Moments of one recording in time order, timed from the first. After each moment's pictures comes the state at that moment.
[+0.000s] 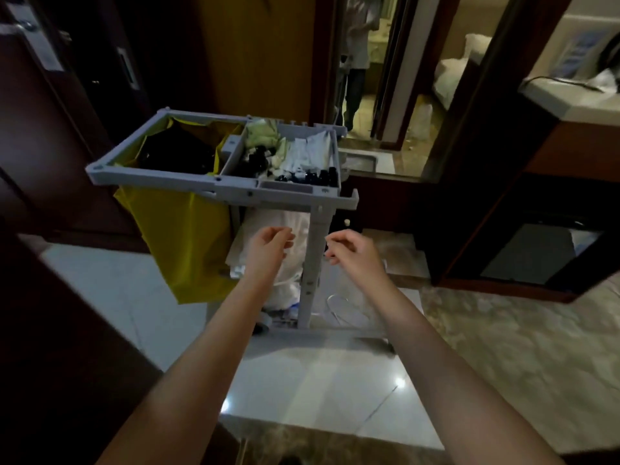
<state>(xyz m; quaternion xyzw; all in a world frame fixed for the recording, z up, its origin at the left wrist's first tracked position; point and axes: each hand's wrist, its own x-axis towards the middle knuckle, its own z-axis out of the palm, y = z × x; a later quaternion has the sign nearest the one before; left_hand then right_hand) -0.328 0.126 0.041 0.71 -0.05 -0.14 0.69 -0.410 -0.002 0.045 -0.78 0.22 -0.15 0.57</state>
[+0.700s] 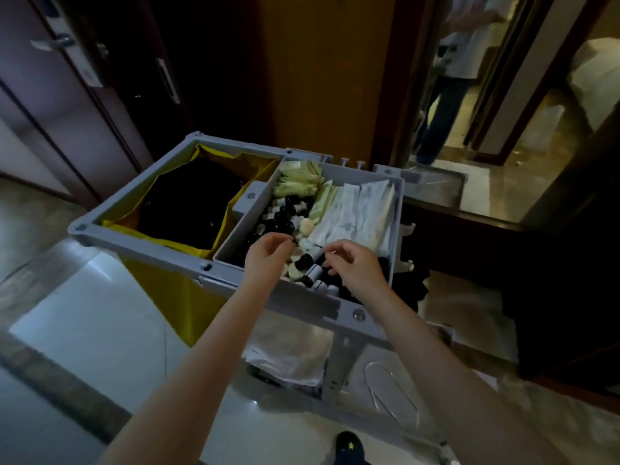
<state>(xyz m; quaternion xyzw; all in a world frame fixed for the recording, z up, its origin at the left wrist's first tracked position) -0.046 -0.005 0.026 0.81 0.01 -0.01 0.58 -0.090 -0.156 0.025 -0.79 0.10 -0.02 0.60</state>
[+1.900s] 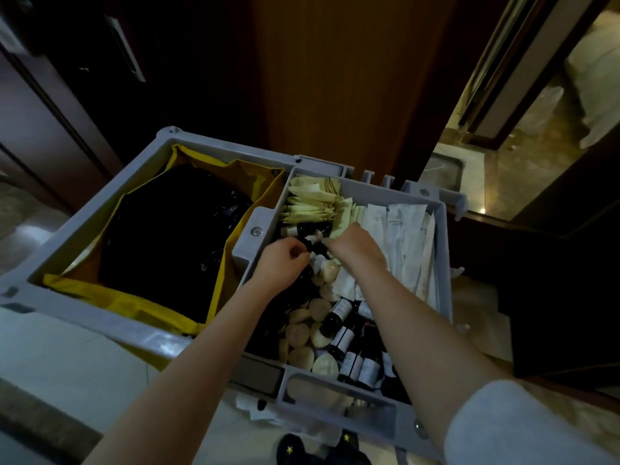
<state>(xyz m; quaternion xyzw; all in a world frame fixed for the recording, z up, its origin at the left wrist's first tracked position) 0.133 0.001 -0.005 0.91 -0.11 -0.14 0.37 0.139 -0.152 -0.018 -0.89 0.31 0.12 0.32</state>
